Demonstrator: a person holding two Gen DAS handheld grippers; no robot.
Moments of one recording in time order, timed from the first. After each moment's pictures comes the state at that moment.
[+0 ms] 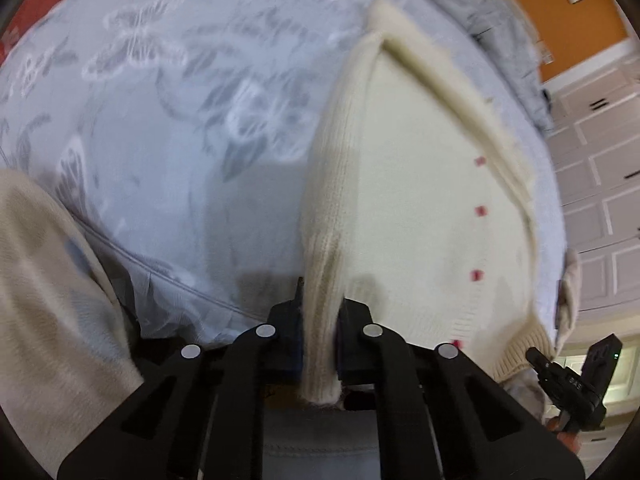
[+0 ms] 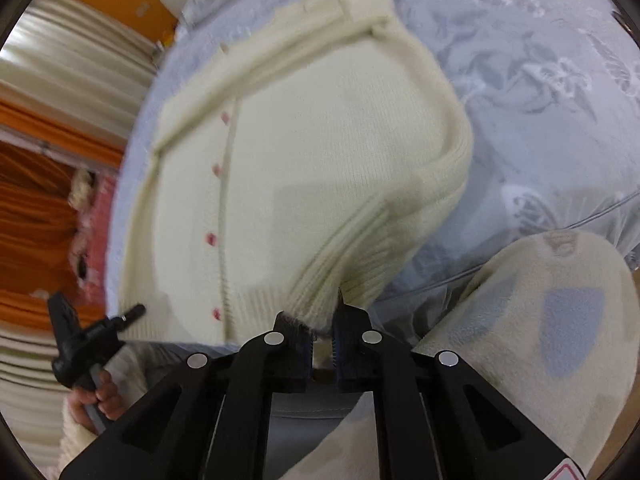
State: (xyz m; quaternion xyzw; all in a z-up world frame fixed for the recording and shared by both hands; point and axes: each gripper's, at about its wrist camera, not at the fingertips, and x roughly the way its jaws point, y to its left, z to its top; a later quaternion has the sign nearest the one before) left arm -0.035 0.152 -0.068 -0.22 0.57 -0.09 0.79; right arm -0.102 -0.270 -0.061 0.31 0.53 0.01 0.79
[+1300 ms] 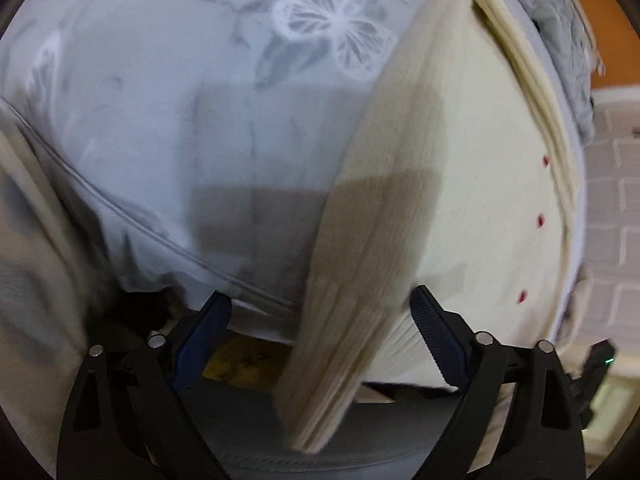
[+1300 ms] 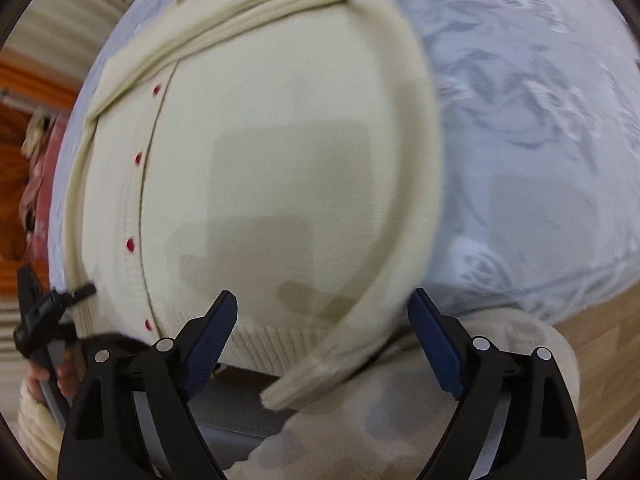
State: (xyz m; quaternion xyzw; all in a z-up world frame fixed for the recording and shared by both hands) left arm -0.023 0.153 -0.143 -0.27 0.67 -0.04 0.69; right arm -0.052 -0.297 -0.094 0.20 0.65 -0.01 0.74
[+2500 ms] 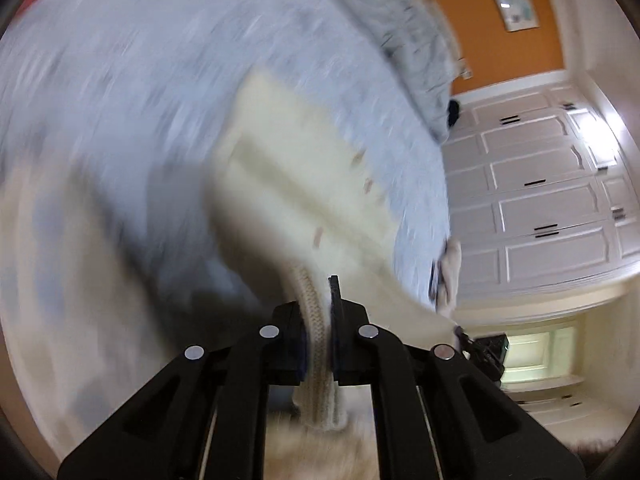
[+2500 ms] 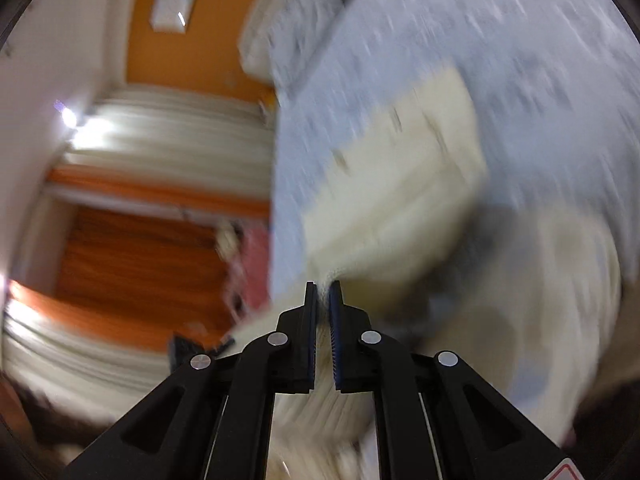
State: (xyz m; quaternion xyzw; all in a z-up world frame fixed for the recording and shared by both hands) left arm -0.066 0.191 0.071 -0.32 0.54 -0.23 0.74; right arm -0.184 -0.373 0.037 0.53 0.36 0.15 0.75
